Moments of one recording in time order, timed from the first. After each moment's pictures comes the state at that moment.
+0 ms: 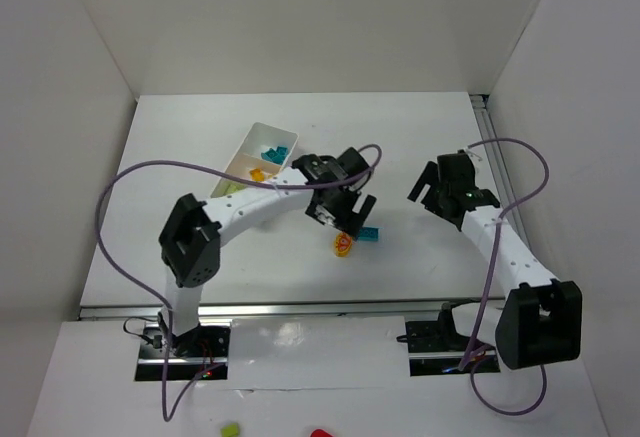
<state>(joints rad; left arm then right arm) -0.88 1.92 1.72 -0.96 0.01 -0.40 0.13 1.18 0.81 -0.49 0.19 0.60</state>
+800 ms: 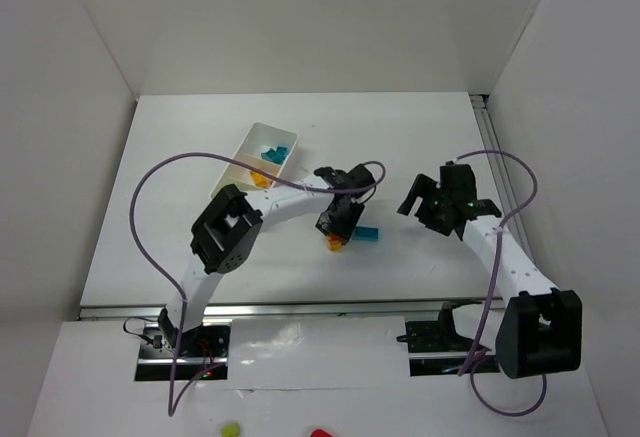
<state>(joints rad) -0.89 2.17 1.72 -0.86 -0.06 -0.45 0.06 1.12 0.73 -0.50 -0.08 0.57</state>
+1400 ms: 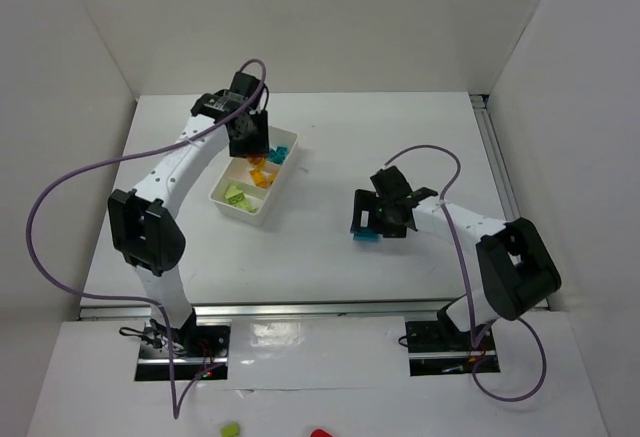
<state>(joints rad) -0.38 1.82 1.84 -1.03 -0.16 -0.42 0.49 1.45 0.80 -0.40 -0.03 0.60</state>
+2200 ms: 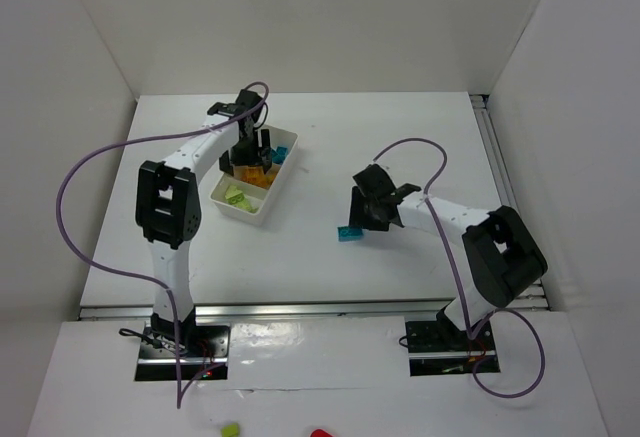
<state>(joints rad) -0.27 2.07 1.81 -0.98 -0.18 -0.40 0.58 1.56 0.88 -0.38 0.12 0.65</state>
